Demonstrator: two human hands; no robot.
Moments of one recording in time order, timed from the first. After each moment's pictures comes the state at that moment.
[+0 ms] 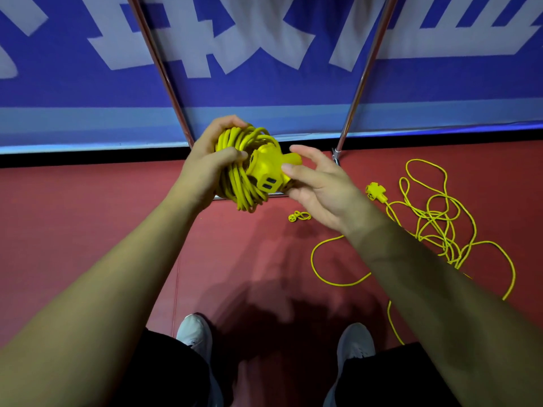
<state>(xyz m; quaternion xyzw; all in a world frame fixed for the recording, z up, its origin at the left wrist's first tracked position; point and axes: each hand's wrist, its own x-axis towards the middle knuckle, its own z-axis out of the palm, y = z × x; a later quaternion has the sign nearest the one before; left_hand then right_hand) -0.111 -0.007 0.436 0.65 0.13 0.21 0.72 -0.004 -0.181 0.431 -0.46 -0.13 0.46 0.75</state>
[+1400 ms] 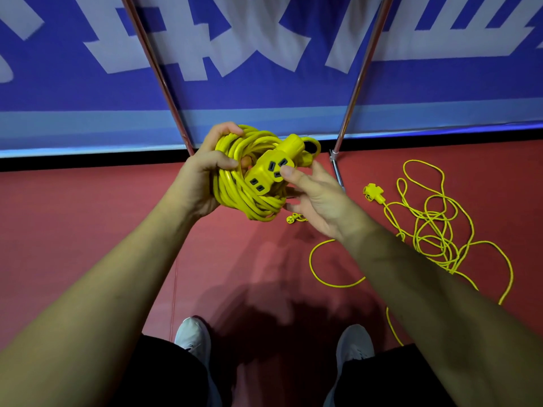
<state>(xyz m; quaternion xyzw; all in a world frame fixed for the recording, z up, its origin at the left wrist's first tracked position) -0.114 -0.012 0.438 0.49 0.06 0.13 0.86 -0.004 -0.186 0.412 -0.56 -0.17 0.44 0.68</state>
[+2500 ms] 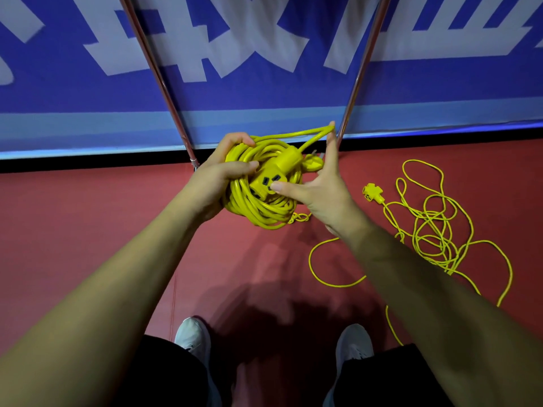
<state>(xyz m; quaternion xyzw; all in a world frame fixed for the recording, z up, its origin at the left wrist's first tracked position) -0.111 -0.032 0.447 0.60 0.16 0.10 0.78 0.008 -0.192 0.404 -0.69 -0.24 0.23 0.64</state>
